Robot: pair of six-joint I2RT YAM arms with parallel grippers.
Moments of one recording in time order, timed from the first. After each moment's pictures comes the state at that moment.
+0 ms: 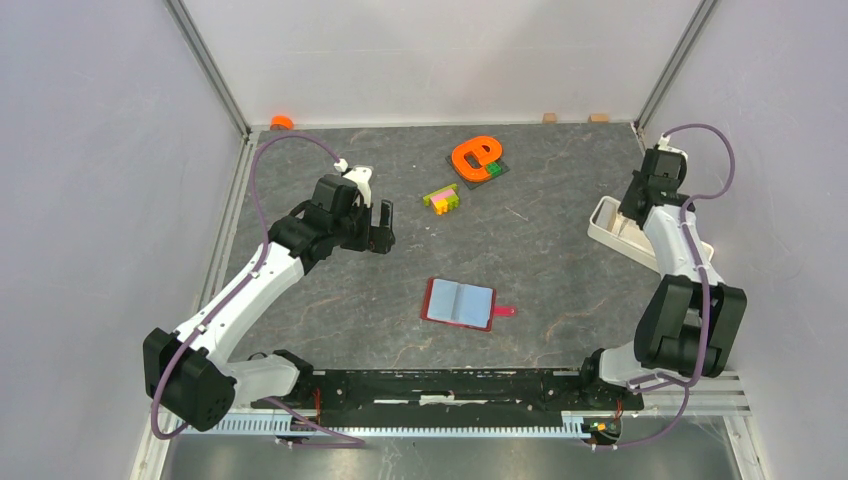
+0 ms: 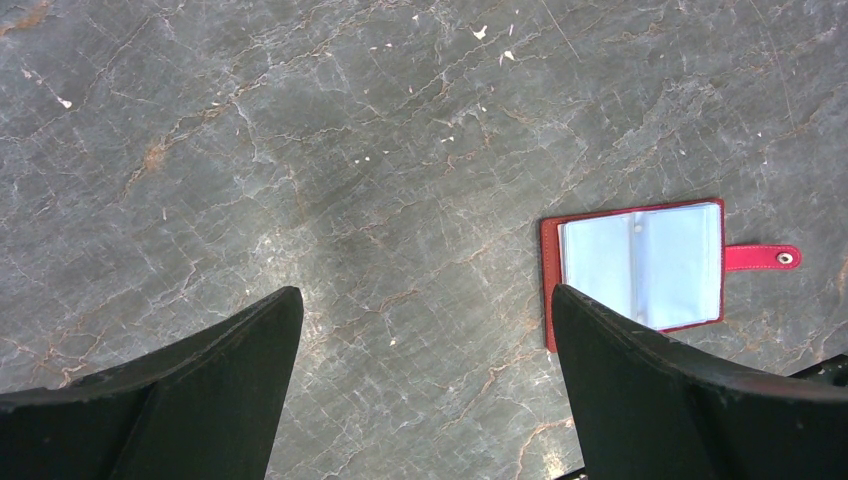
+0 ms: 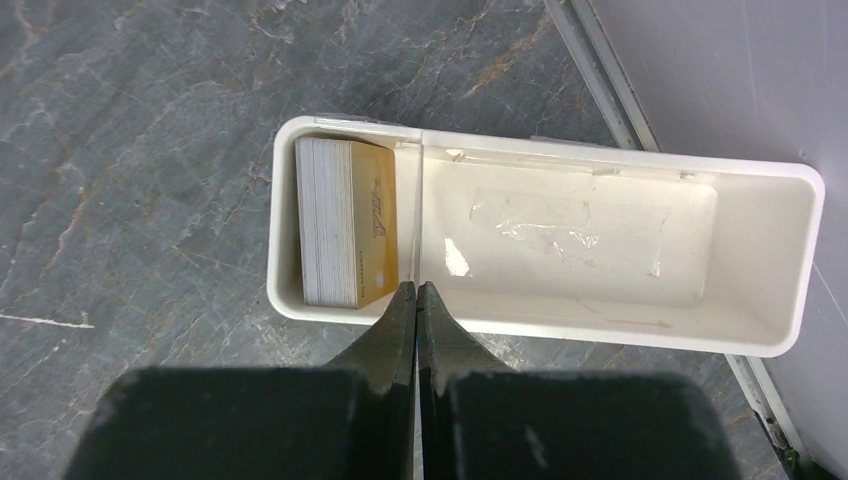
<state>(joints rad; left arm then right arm) -0.49 1.20 1.04 -0.61 -0.02 -0.25 -0.25 1.48 1.08 -0.41 0.23 0.17</state>
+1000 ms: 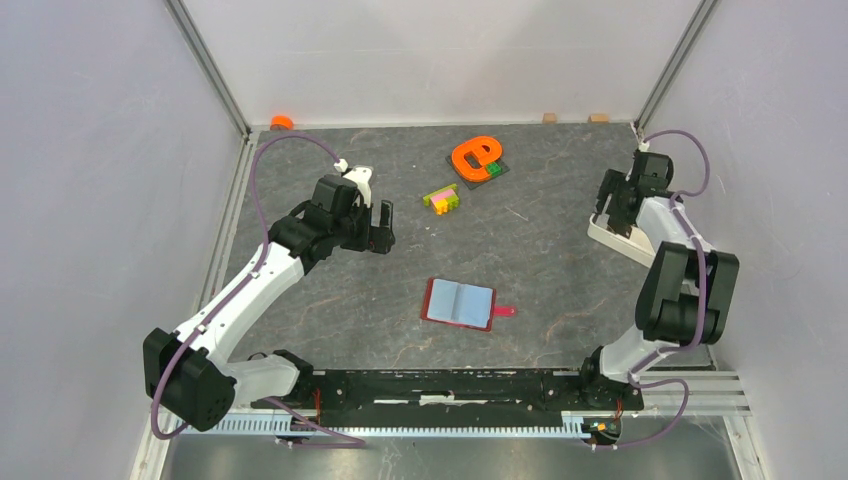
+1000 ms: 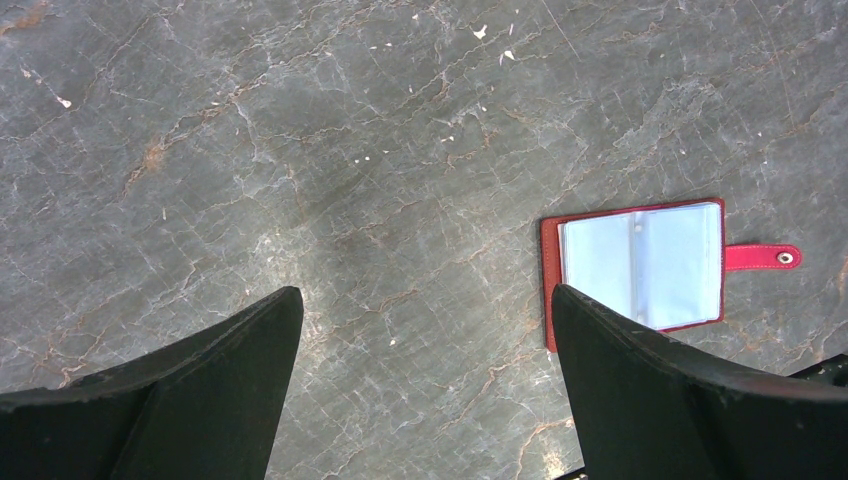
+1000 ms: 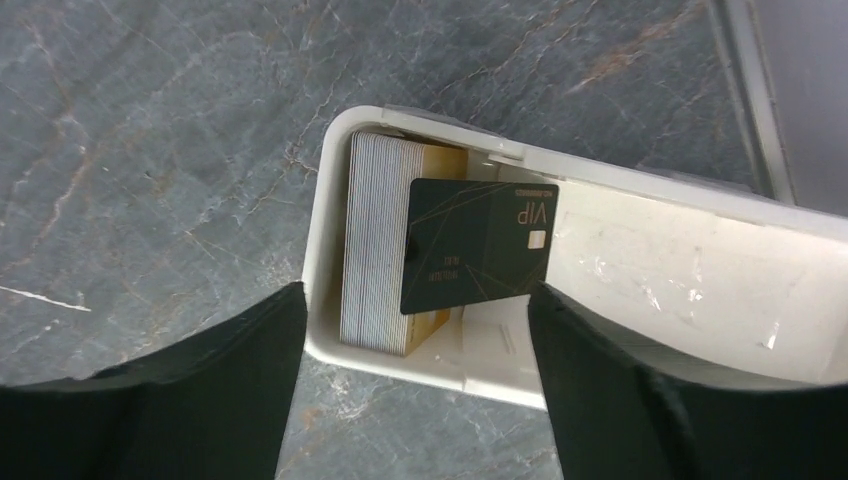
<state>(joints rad) -0.49 1.20 1.04 -0.61 -0.02 -0.25 -0.25 1.61 1.09 -0.34 0.08 0.13</state>
